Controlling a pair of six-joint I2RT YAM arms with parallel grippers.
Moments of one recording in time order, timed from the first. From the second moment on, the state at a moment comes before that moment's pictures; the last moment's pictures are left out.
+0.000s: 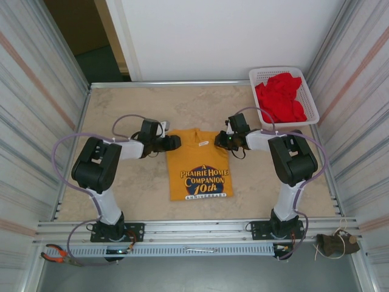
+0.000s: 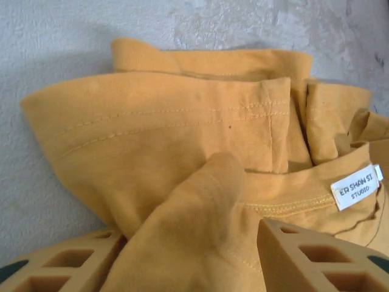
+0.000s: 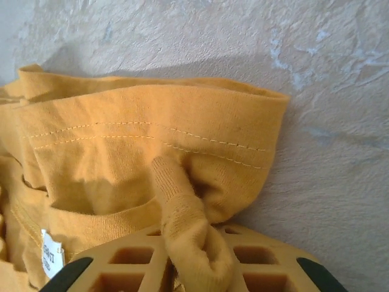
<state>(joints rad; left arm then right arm) -0.35 1.82 0.86 0.16 0.41 -0.47 0.38 1.88 1.01 -0.07 -0.30 0.62</state>
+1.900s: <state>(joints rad) -0.44 1.27 0.51 0.11 0.34 -0.47 0.45 1.14 0.54 -0.08 -0.24 0.77</state>
